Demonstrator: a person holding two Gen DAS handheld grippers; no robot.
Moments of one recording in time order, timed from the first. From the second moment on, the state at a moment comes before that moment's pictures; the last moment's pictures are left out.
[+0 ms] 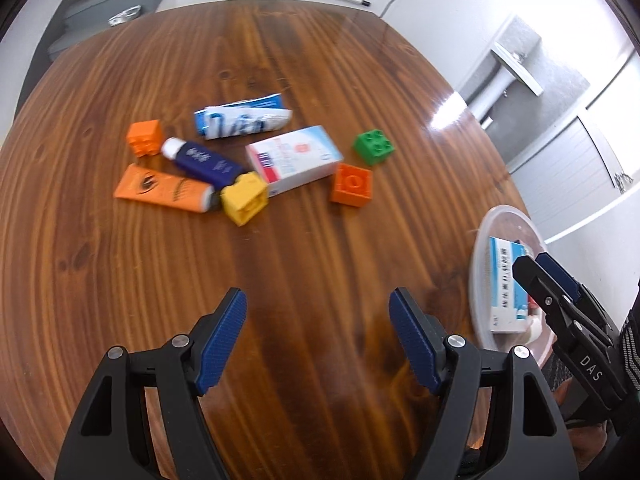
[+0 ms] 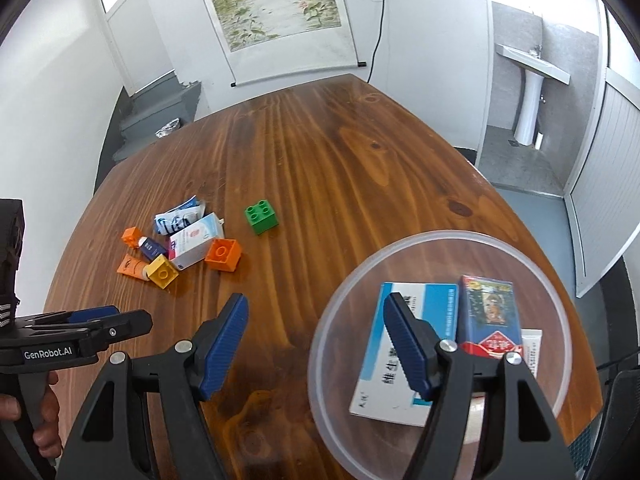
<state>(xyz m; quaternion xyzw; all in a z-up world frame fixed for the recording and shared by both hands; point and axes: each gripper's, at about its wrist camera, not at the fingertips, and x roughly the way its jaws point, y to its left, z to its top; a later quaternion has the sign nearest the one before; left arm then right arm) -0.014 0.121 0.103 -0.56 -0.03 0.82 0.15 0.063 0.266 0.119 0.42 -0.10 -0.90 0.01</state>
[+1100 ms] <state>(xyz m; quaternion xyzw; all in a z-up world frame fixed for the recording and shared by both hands) -0.108 0.033 0.053 -0.59 -0.13 0.80 0.06 0.038 0.216 0.083 0.48 -0.08 -0.87 0.01</state>
